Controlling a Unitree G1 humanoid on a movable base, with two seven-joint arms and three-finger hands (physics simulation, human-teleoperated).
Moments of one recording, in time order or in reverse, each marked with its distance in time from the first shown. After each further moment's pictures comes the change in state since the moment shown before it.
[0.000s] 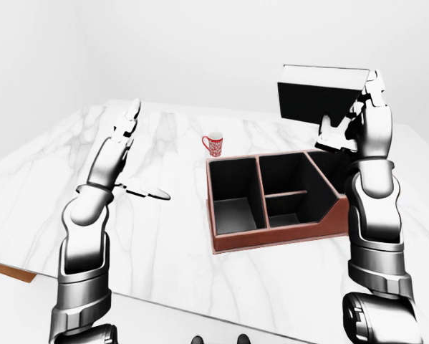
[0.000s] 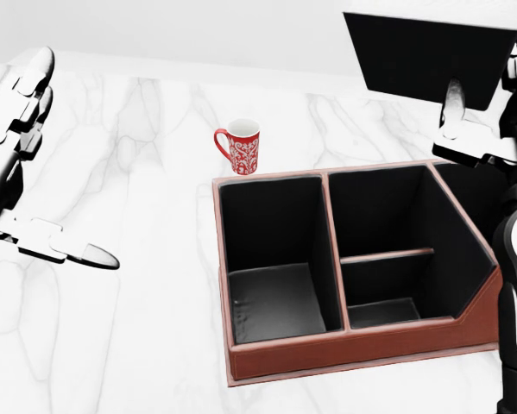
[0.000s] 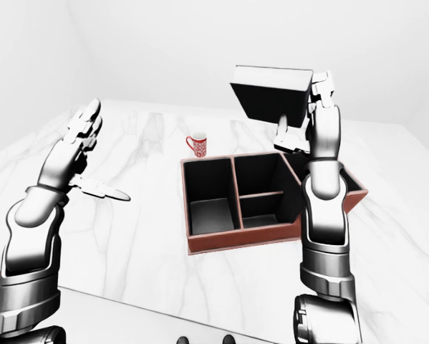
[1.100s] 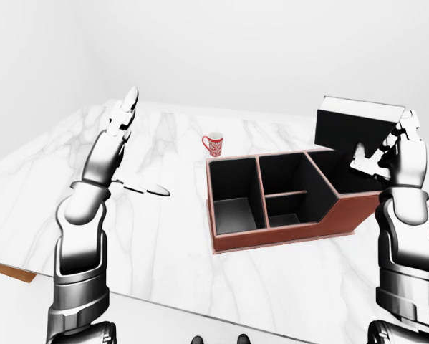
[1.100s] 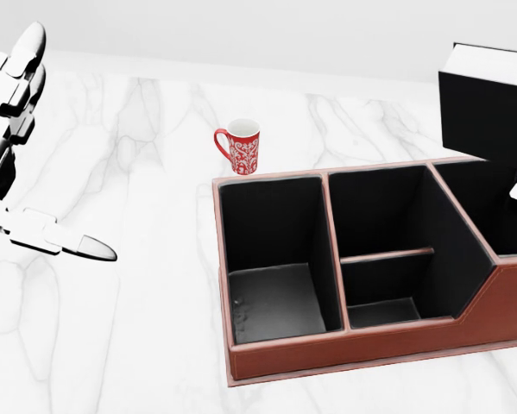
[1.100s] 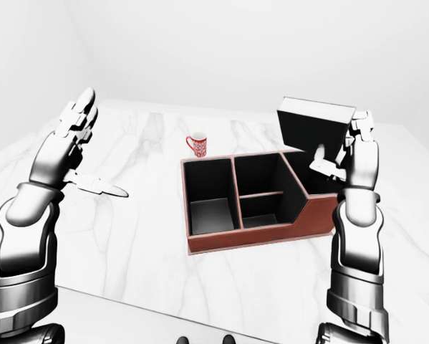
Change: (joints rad) left arm -0.015 0.012 0.003 -0.058 -0.013 0.000 0.001; right arm 0.201 -0.088 -0.158 0.032 0.079 0.000 0.003
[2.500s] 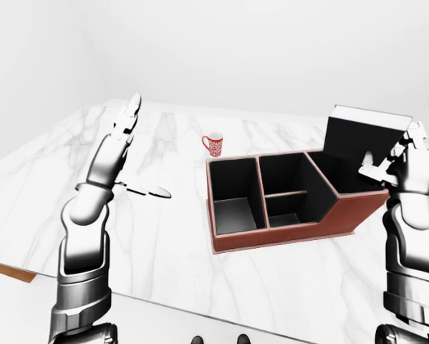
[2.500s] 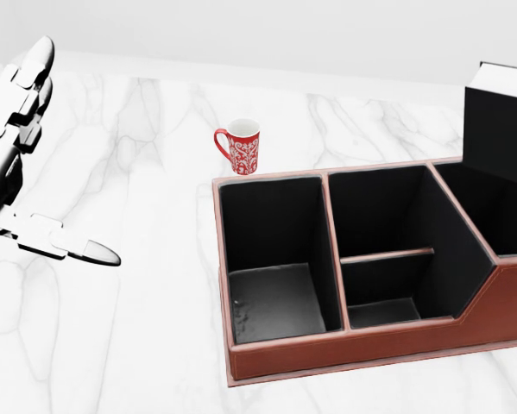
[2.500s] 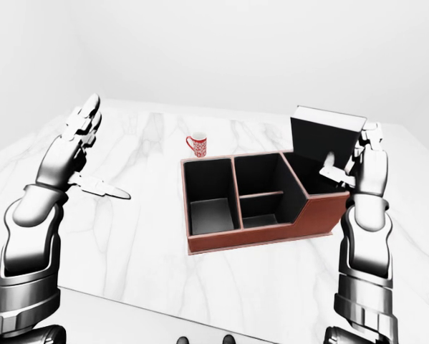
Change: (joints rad) left arm 0.008 -0.010 -0.008 0.026 0.017 0.000 0.002; right arm 0.029 -0.030 -0.042 0.078 0.030 0.000 -0.005
